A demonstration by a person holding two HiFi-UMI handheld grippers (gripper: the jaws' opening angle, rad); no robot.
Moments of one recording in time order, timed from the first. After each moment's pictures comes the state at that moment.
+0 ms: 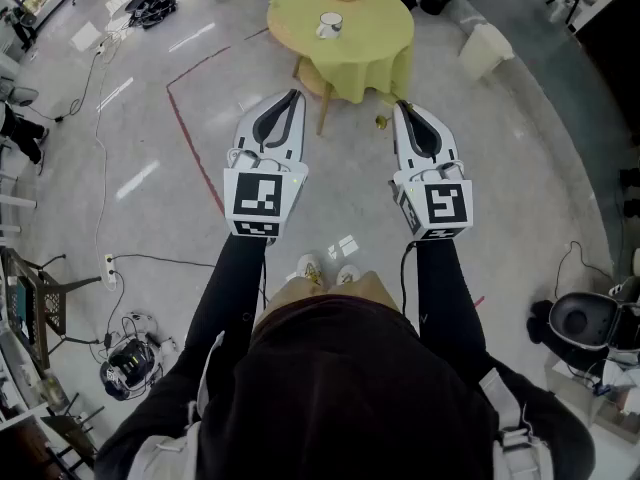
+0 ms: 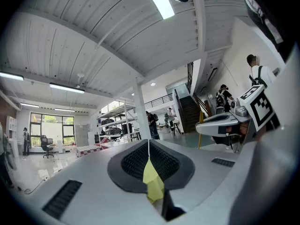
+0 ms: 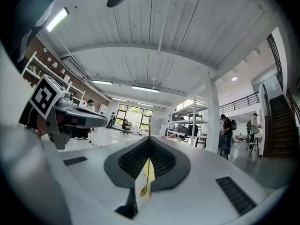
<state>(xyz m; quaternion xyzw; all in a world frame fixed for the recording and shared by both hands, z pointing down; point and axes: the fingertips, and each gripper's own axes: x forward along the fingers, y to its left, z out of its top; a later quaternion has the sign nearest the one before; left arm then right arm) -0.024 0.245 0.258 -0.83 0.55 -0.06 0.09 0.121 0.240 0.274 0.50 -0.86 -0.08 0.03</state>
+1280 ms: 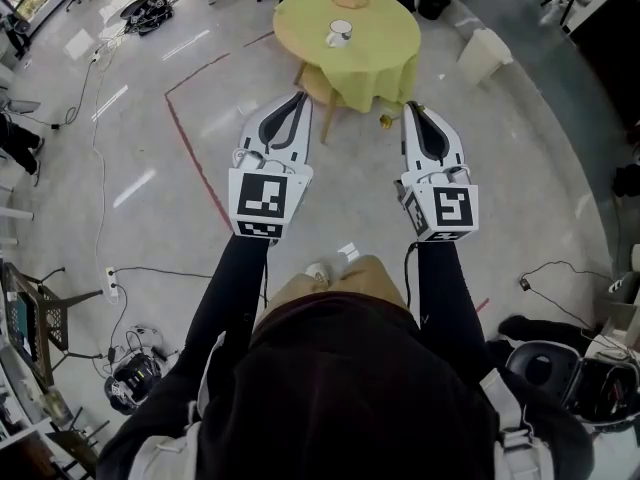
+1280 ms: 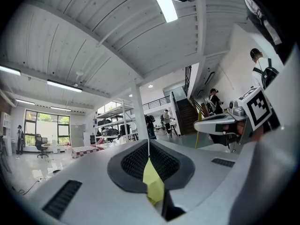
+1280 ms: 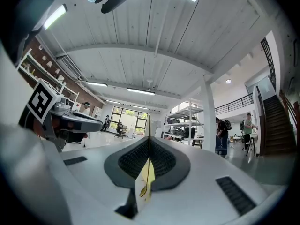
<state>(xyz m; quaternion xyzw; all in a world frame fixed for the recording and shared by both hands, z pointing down) -0.065 0.220 0.261 -0.84 0.53 -0.05 0.09 0.086 0.218 0.269 0.52 -0.85 -0.08 0.00</state>
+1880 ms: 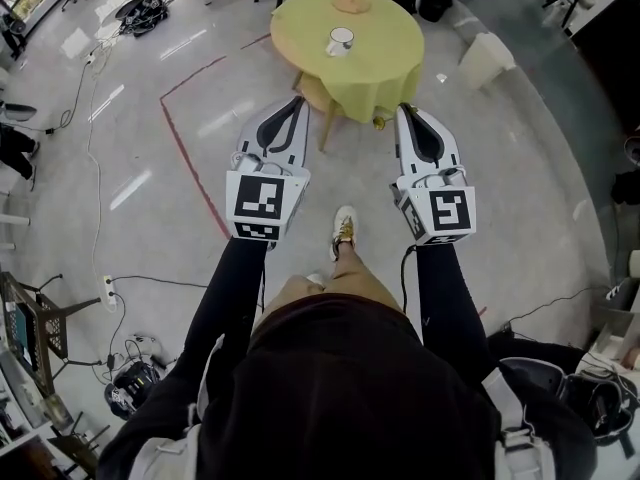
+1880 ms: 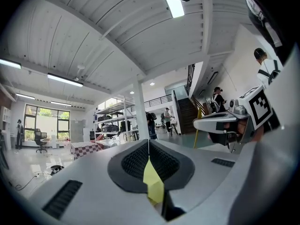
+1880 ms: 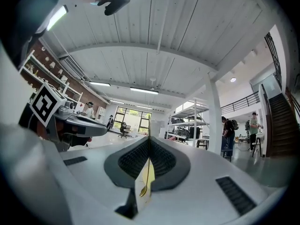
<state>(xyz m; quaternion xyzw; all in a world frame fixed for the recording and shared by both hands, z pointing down) -0.076 0.162 0.281 -0.84 0.53 -0.05 0.06 0.066 0.163 0.277 0.50 -0.86 -0.08 0.00</state>
